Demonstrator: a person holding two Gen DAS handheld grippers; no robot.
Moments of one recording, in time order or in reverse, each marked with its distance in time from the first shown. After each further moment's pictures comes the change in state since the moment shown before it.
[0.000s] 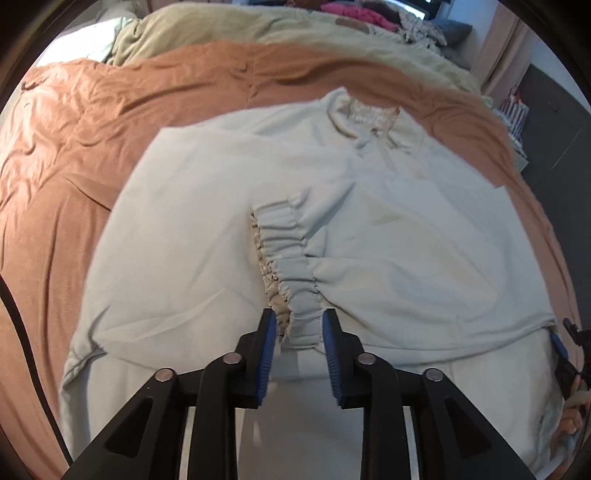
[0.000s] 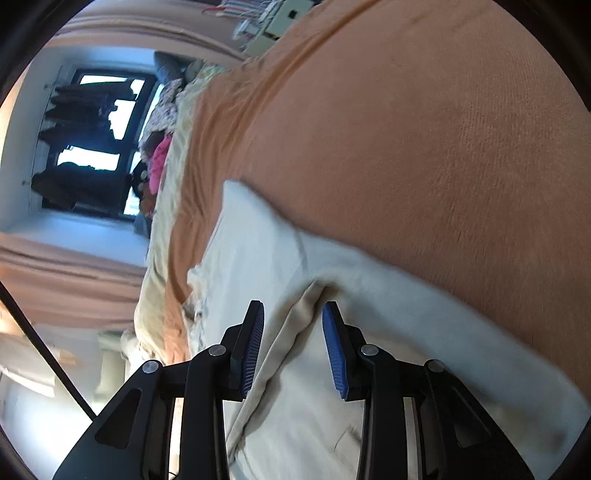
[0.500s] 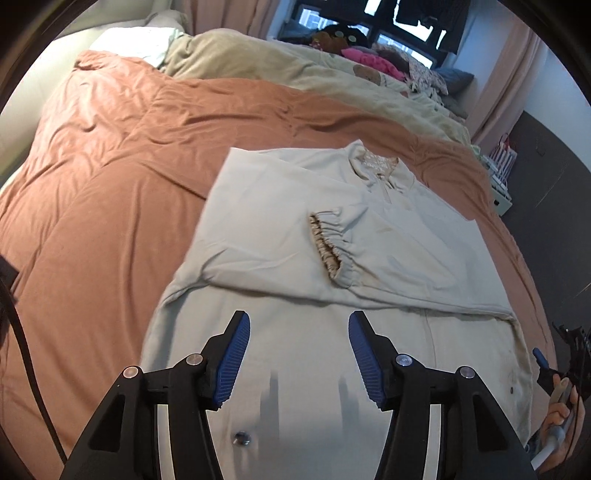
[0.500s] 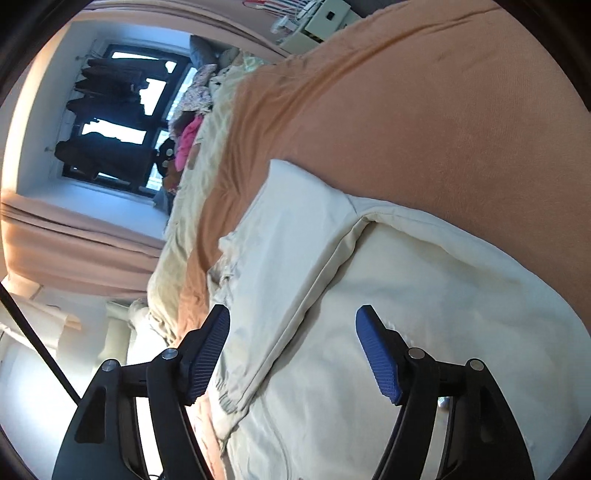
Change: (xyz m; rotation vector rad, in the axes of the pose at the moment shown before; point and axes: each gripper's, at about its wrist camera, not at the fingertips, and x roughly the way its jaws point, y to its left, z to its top) left arm -0.122 0.071 -0.069 -0.113 -0.129 -0.052; right arm -0.063 0.027 -0.032 -0.087 0.005 0.040
